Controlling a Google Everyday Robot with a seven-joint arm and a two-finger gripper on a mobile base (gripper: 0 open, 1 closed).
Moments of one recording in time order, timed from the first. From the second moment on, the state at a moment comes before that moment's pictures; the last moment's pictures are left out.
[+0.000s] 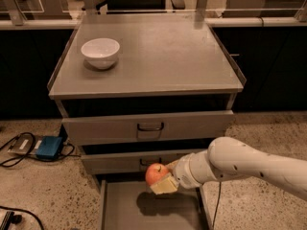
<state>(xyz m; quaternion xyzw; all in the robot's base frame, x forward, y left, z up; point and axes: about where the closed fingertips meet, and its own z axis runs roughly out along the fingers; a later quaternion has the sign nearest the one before) 0.447 -0.039 0.582 -0.43 0.83 0.26 0.24</state>
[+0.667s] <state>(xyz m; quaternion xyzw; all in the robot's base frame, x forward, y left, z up) 0.478 -0.025 0.491 -0.44 0.83 0.26 0.24</state>
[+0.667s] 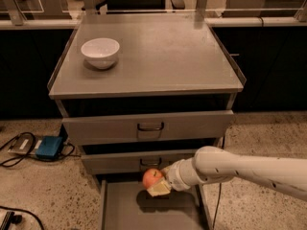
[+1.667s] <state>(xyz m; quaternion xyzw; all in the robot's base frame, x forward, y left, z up) 0.484 -0.013 0.398 -0.44 0.83 0.27 0.22</state>
